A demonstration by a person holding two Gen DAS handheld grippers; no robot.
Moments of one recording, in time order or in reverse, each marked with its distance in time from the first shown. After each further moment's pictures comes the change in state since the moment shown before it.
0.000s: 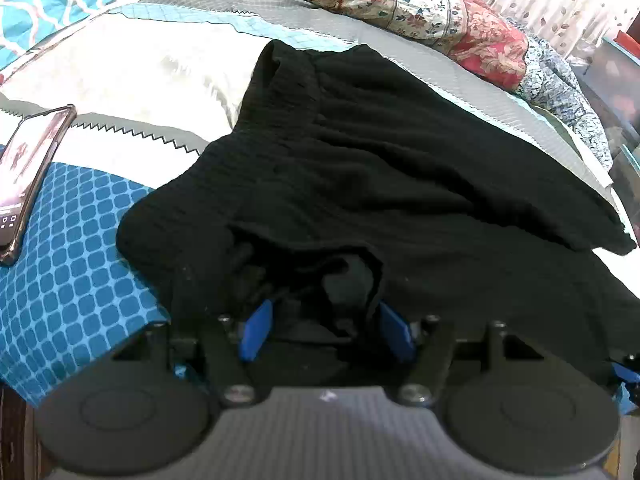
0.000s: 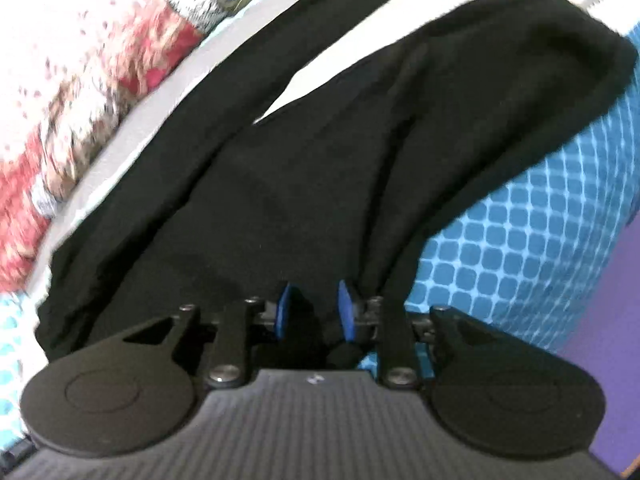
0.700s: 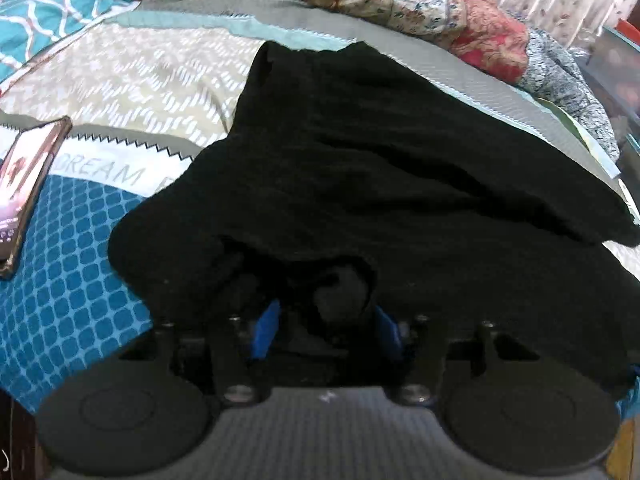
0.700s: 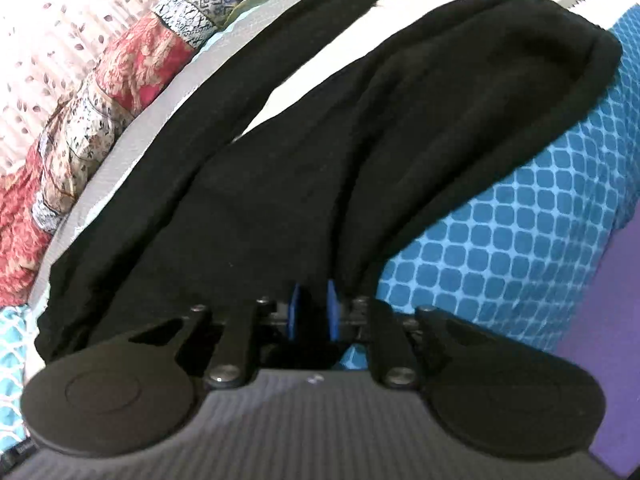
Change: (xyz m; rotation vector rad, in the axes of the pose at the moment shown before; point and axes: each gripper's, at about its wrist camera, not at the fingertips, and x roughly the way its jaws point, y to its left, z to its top) left arm 0.009 -0.008 0.002 0.037 -0.008 0.031; right arm -0.003 -0.008 0.006 -0.027 -0.025 -0.012
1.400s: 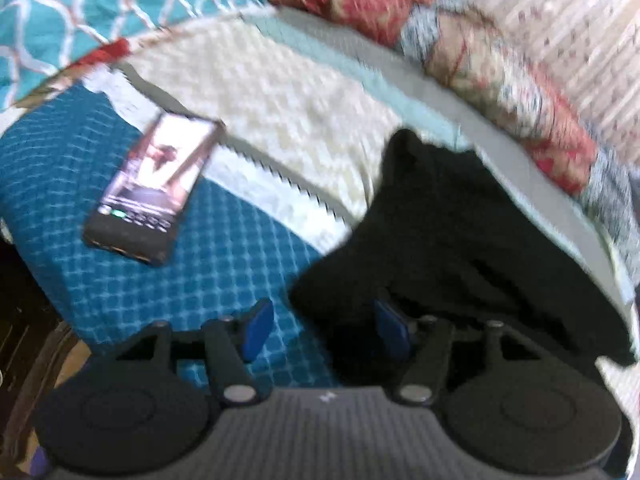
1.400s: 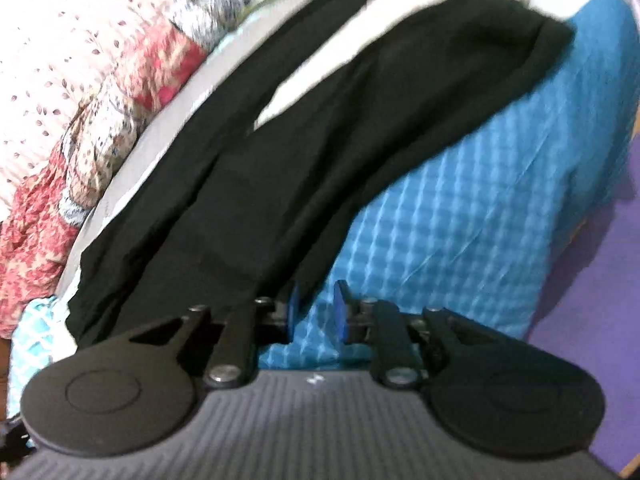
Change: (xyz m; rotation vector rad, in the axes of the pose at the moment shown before) left arm -0.079 0.092 0.012 -0.353 -0.113 0.059; right arm -0.067 -0.012 -0.015 -0.001 -0.036 0.053
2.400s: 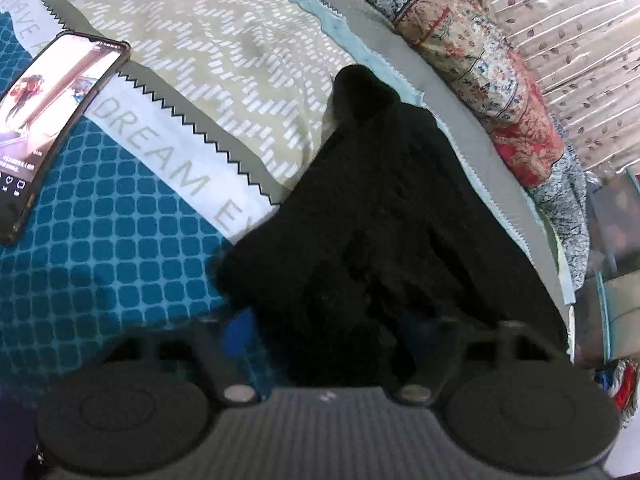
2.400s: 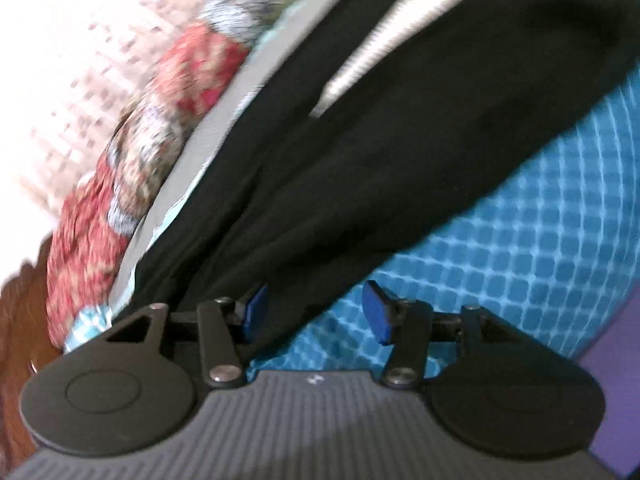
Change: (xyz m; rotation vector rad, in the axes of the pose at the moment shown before) left arm 0.080 -0.018 0.013 -0.093 0.200 -0.204; right arm 0.059 -0.006 0.014 0.169 0.107 0.234
